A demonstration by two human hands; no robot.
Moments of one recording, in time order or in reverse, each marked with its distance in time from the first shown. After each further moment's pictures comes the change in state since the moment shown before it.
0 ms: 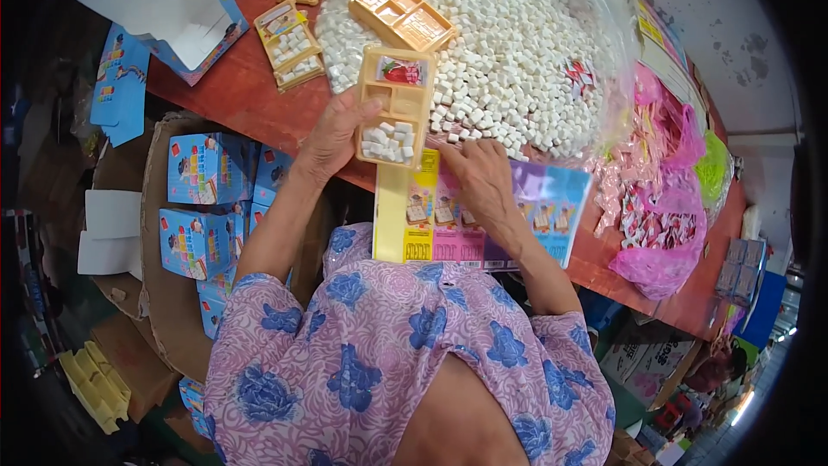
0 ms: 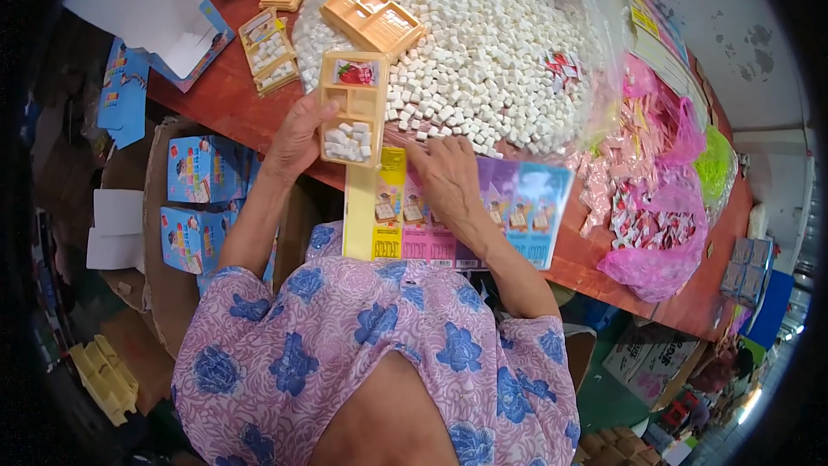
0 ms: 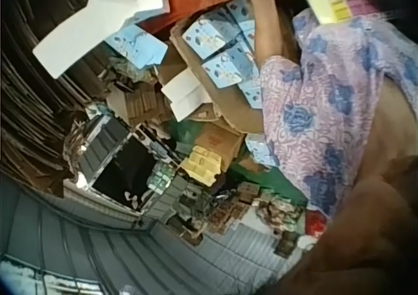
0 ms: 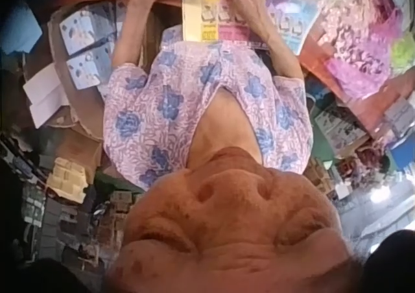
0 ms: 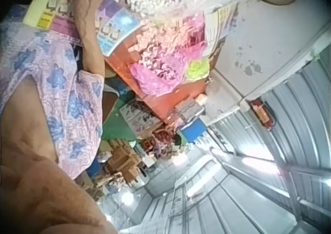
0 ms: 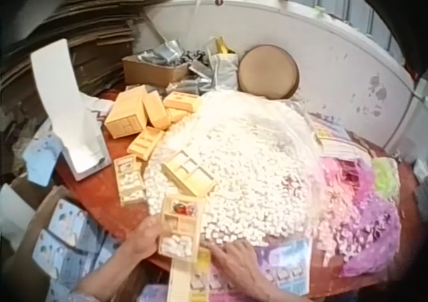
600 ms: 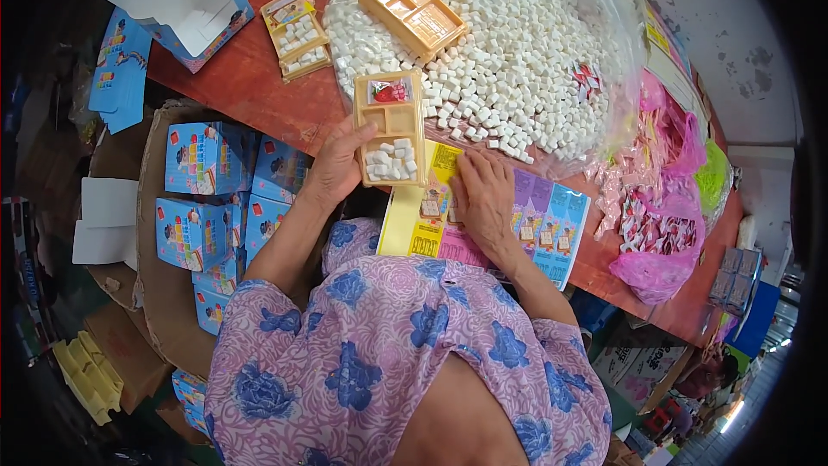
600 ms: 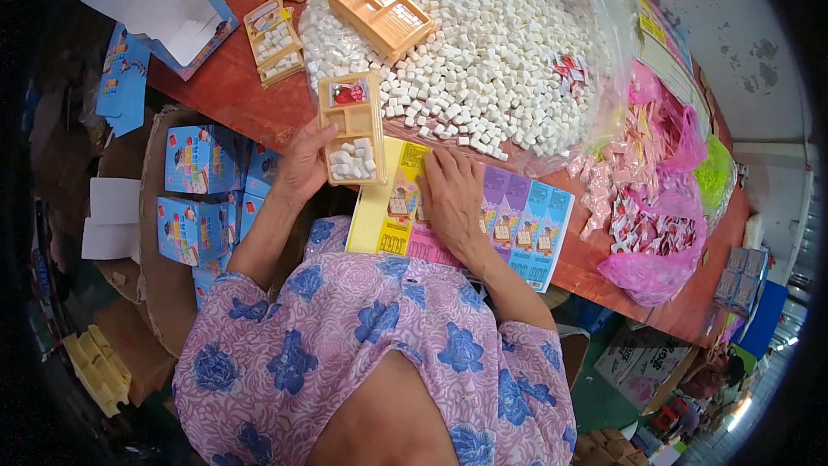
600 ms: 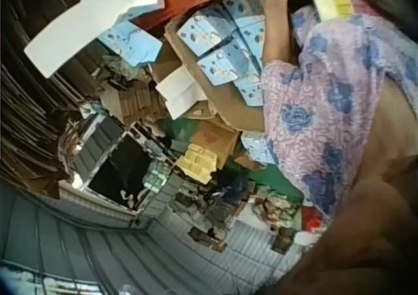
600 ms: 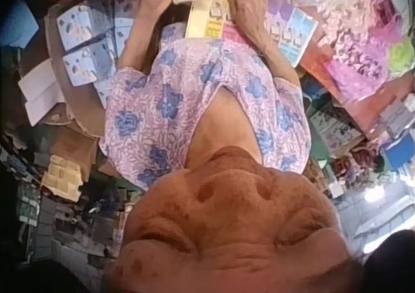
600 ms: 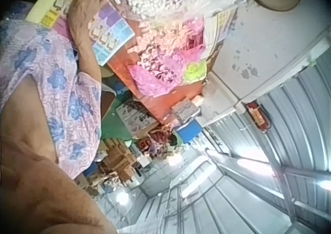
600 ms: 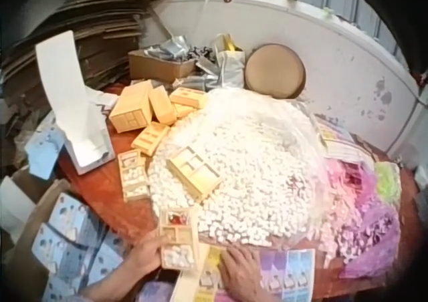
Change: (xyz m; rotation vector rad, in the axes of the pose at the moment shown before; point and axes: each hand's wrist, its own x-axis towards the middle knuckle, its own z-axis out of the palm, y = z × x) left_hand -0.028 -0.027 -0.005 -0.221 0.112 -0.006; right_hand -0.024 -0.013 0.011 -0.044 0.134 0.078
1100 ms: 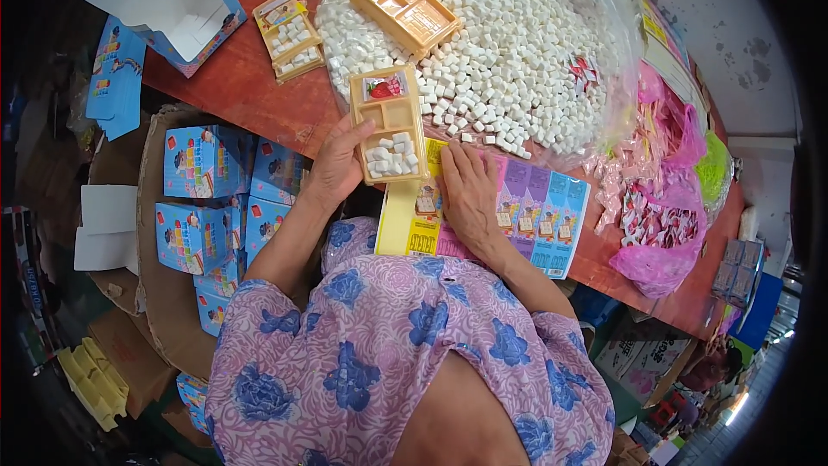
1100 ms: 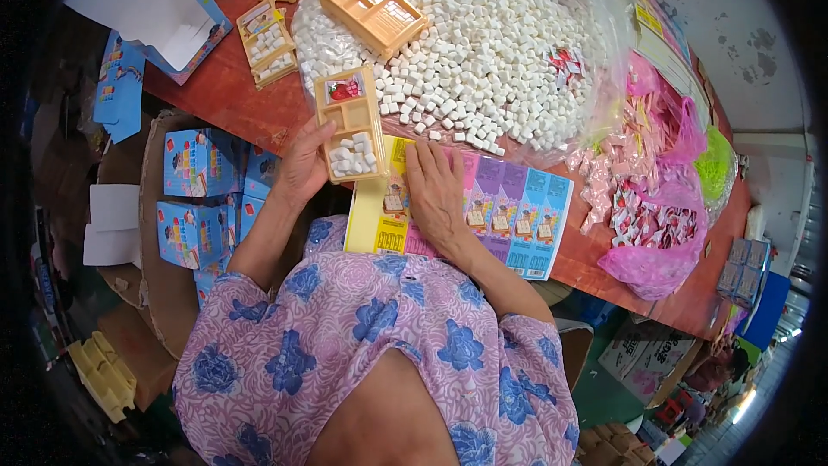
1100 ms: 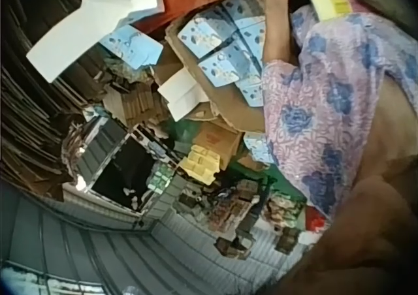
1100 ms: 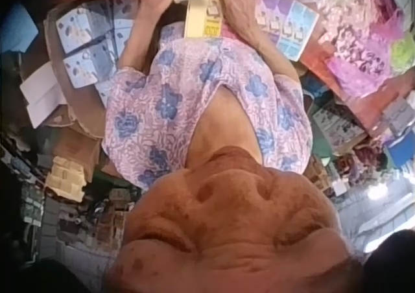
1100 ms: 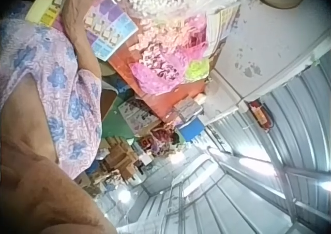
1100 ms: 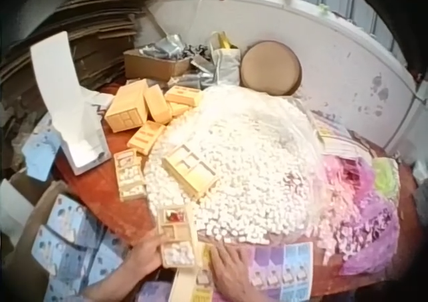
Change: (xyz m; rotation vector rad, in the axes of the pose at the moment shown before) left_hand 0.004 -0.006 0.000 -0.061 0.043 0.002; right_hand -0.004 -0.009 0.016 -0.033 -0.016 -0.036
